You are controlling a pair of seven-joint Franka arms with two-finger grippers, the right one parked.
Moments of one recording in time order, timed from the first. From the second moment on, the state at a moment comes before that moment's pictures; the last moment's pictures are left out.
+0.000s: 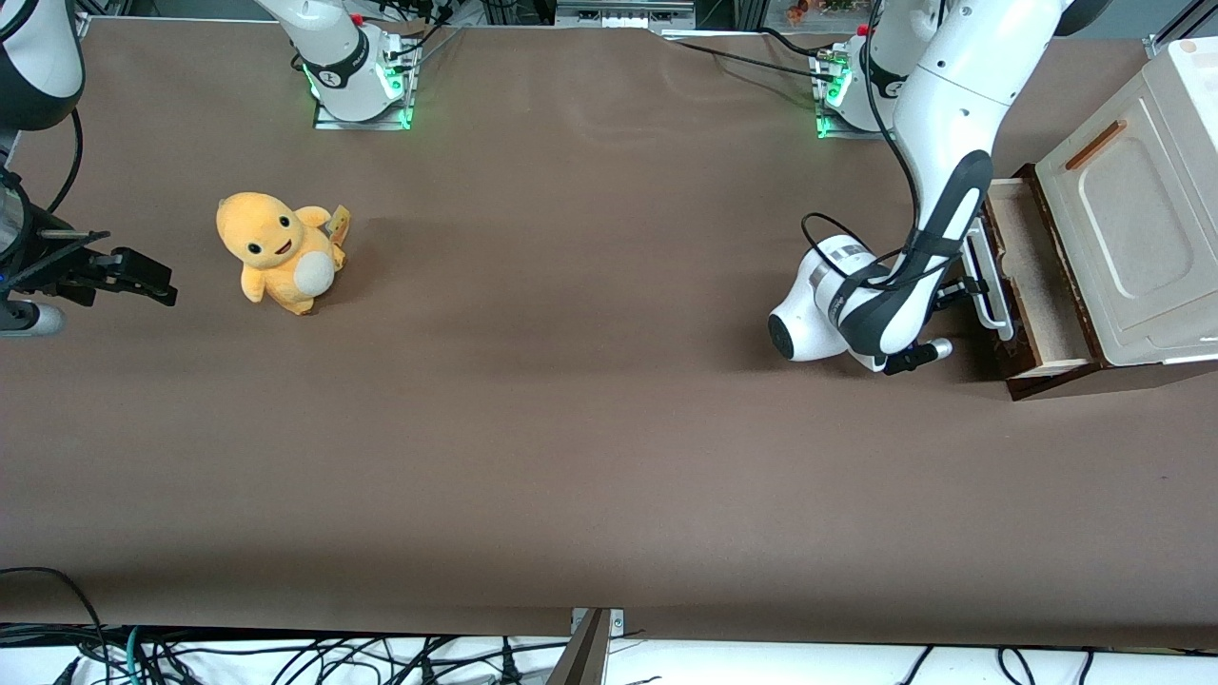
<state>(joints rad) -0.20 0.68 -0.21 -1.79 0.96 1.23 -1.00</state>
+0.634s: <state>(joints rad) -0.20 0.68 -0.21 -1.77 0.92 1.22 -1.00</state>
